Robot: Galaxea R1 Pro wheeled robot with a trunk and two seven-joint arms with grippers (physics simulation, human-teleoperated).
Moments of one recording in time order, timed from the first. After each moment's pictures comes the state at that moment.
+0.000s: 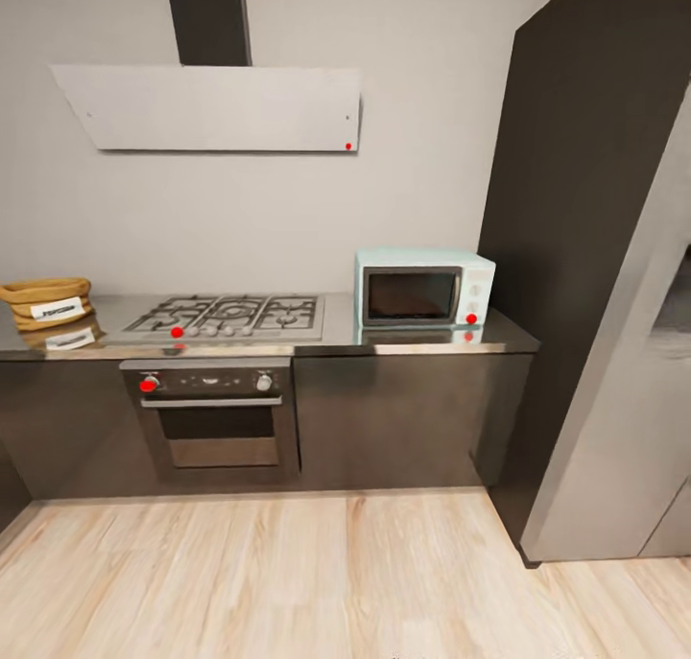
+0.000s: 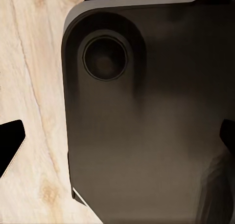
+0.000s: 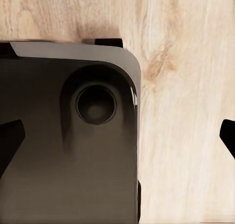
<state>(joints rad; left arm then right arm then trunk) -0.02 -0.01 0.00 -0.03 0.01 0.00 0.00 0.00 -0.04 -0.01 -0.12 0.00 -0.04 0.00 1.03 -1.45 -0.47</state>
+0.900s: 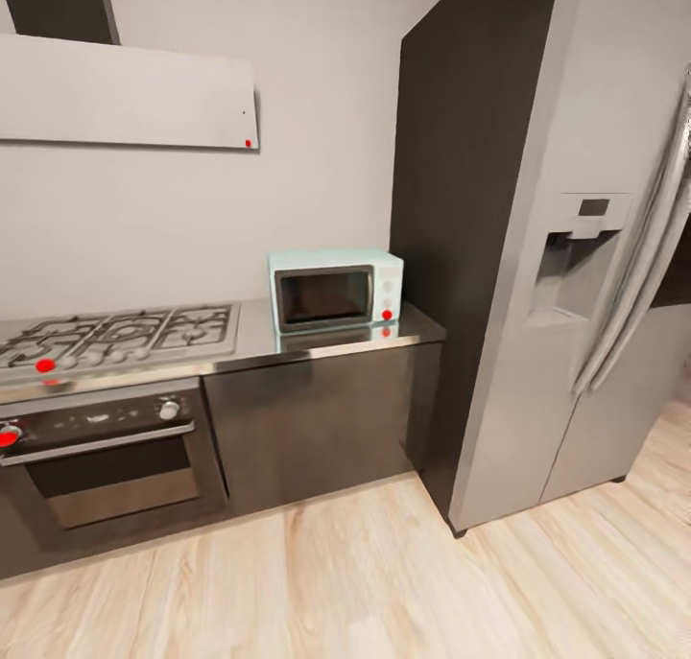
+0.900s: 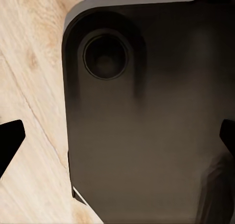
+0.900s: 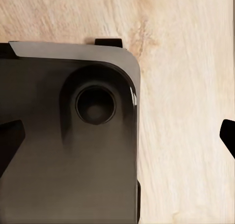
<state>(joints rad) -0.02 -0.01 0.00 -0.03 0.01 0.01 0.00 0.00 -0.04 -0.01 -0.12 0.00 -0.04 0.00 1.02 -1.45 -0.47</state>
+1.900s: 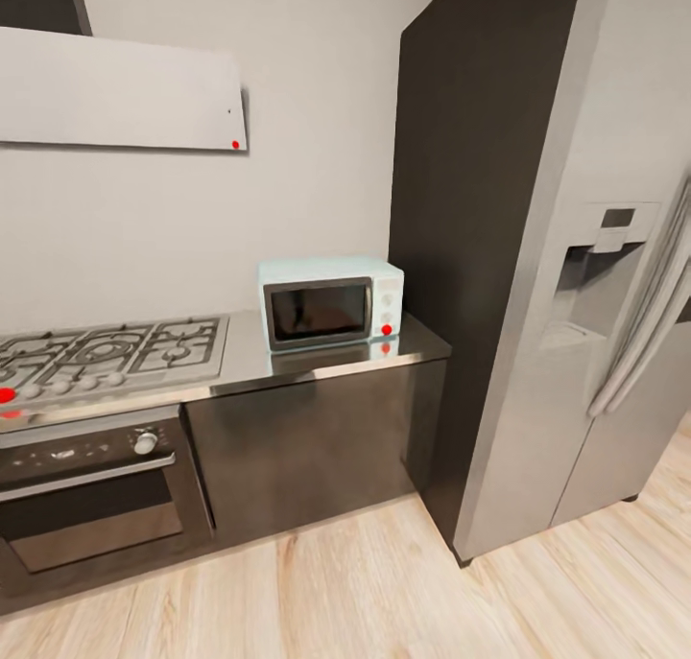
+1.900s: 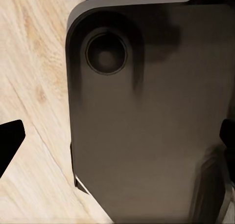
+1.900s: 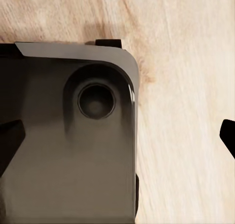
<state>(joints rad) -0.02 -0.01 0.01 -0.03 0.01 0.01 0.00 0.00 -0.04 -0.01 -0.12 0.00 -0.04 0.00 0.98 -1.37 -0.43</state>
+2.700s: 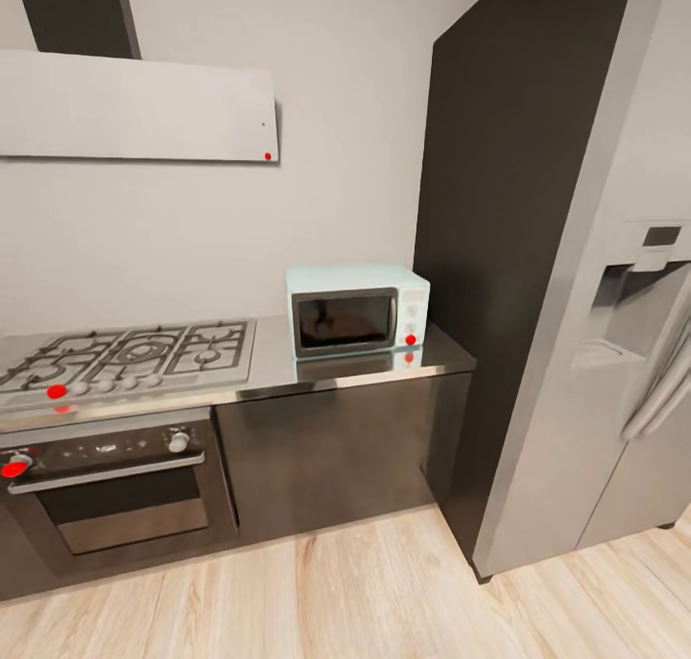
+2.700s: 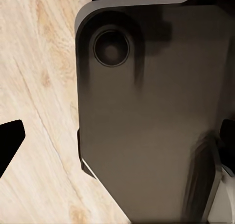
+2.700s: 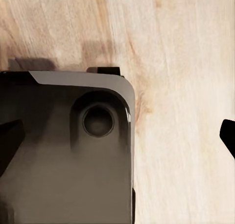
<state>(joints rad) -0.02 0.00 0.01 -0.03 0.01 0.01 0.00 0.00 -0.04 -0.01 -0.12 0.00 -0.14 0.00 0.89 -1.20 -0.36</state>
